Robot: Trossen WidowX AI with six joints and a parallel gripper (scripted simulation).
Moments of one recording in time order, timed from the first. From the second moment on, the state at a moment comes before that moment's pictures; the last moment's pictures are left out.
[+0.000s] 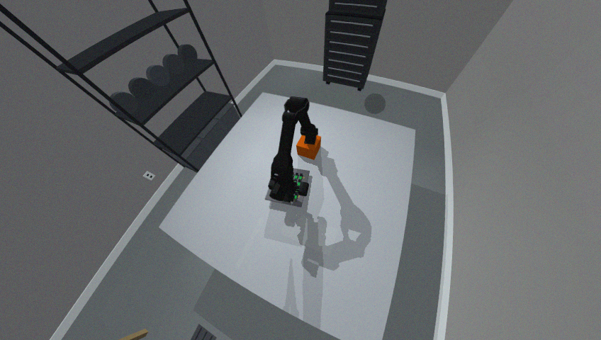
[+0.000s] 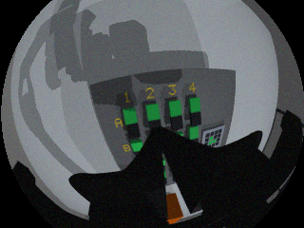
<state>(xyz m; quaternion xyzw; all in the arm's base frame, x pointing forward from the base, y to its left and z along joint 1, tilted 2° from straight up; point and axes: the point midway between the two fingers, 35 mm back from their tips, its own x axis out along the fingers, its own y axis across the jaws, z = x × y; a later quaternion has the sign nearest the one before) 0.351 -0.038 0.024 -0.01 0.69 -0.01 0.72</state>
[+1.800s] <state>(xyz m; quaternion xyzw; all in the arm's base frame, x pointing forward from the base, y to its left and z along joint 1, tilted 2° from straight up) 0.319 -0.012 0.023 -0.01 0.68 -0.01 0.73</state>
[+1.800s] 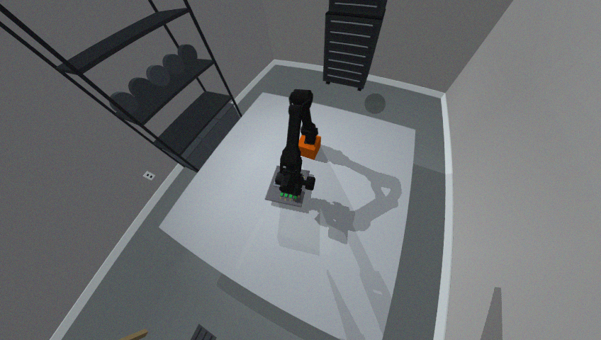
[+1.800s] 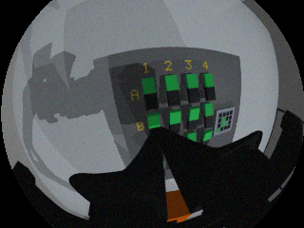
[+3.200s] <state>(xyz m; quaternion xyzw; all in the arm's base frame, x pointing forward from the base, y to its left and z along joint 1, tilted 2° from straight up) 0.322 -0.012 0.013 -0.01 0.68 -0.01 0.73</state>
